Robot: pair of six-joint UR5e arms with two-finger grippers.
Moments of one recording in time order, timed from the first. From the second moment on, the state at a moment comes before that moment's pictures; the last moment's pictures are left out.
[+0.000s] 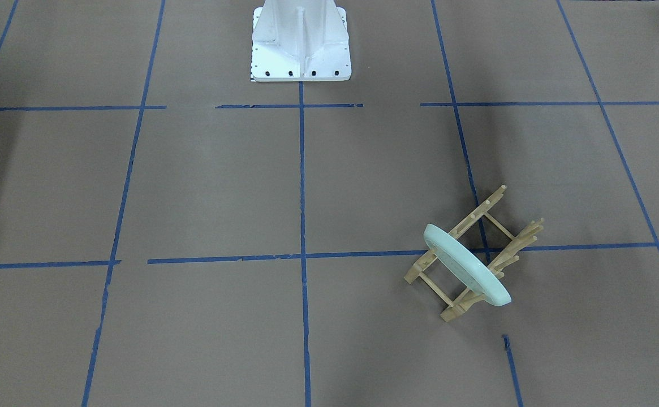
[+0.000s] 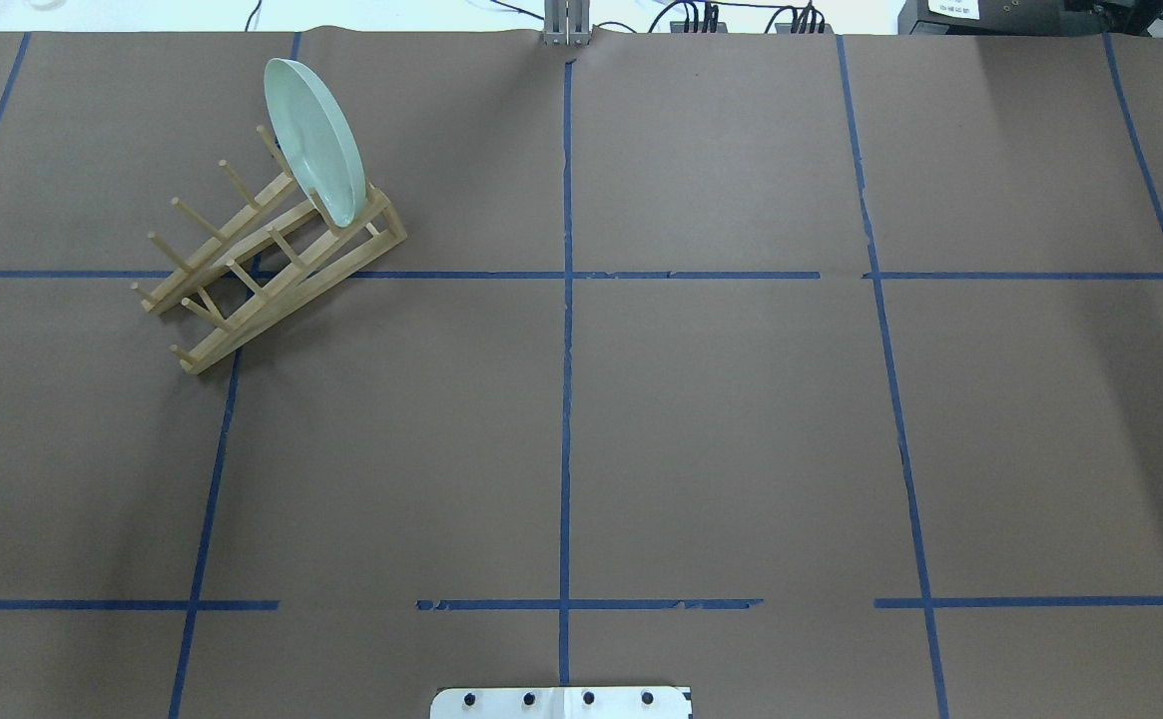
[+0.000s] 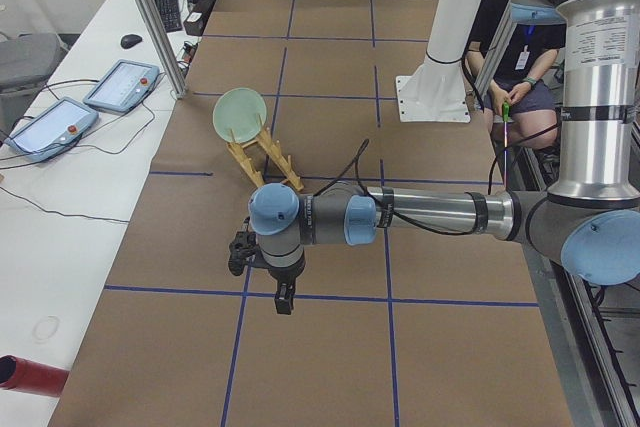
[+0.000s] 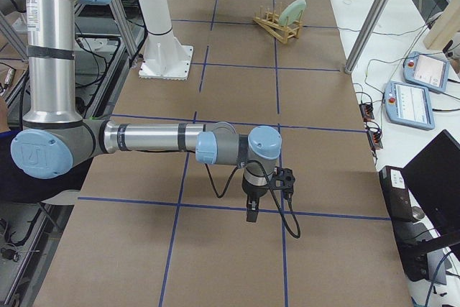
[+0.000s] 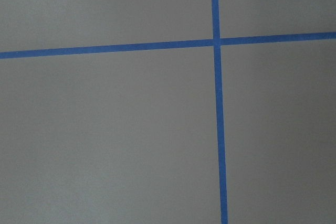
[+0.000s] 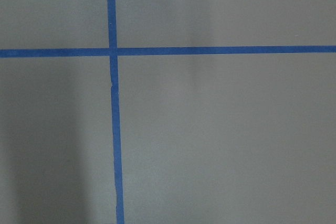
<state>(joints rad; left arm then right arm) -1.60 -1.50 -1.69 -1.49 -2.32 0.10 1.54 -1.63 1.67 -1.64 2.19 0.06</state>
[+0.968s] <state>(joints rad) -1.57 -1.81 -1.72 -1.50 -2.43 -0.07 1.54 -1.63 1.67 -1.64 2.19 0.06</state>
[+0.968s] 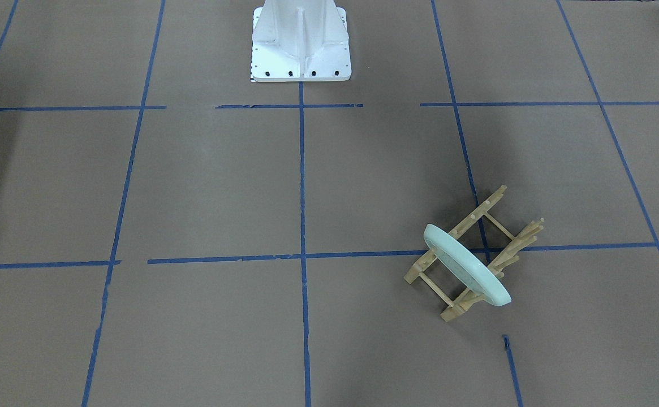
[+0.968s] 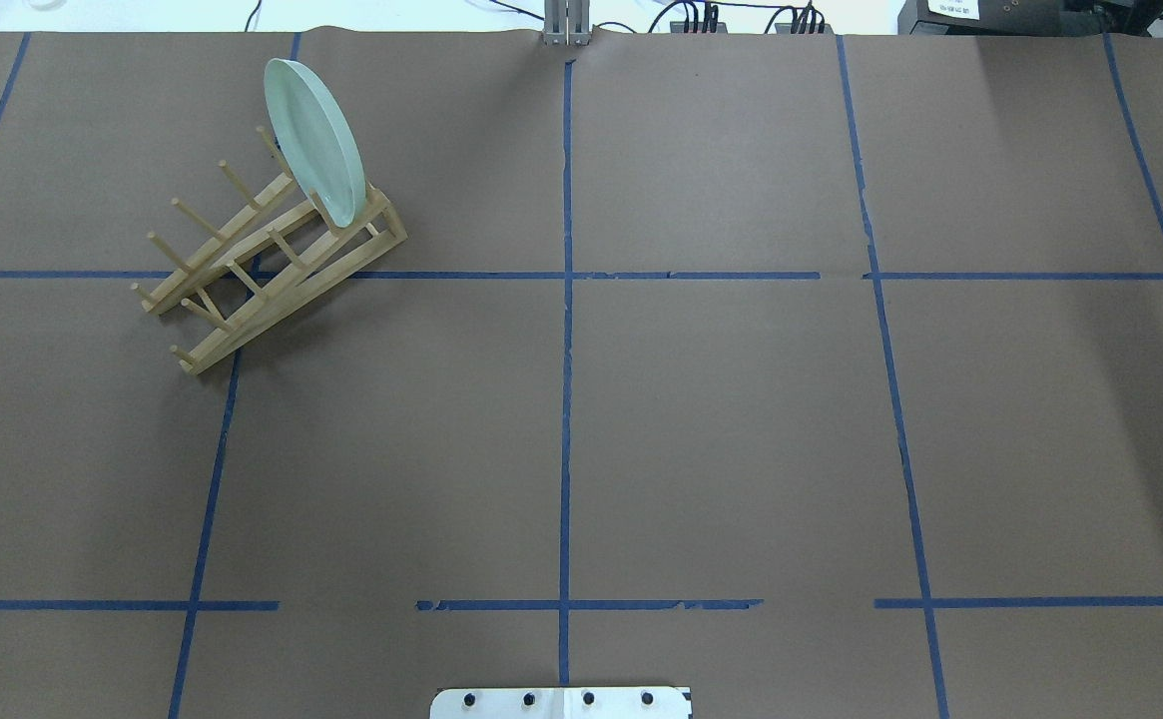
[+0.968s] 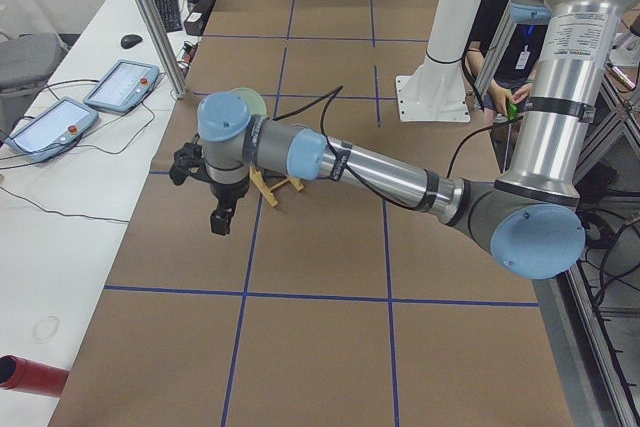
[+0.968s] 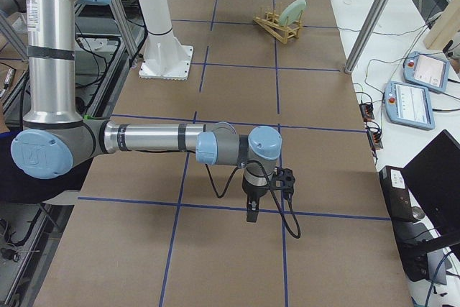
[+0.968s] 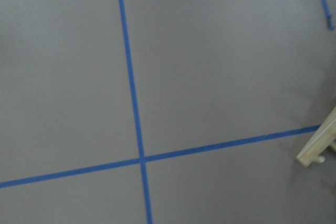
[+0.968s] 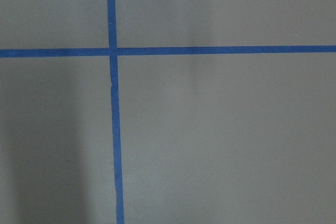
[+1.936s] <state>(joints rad) -1.15 -2.02 -1.65 -2.15 -2.39 -1.20 1.54 -1.63 1.67 -1.64 2.19 0.06</state>
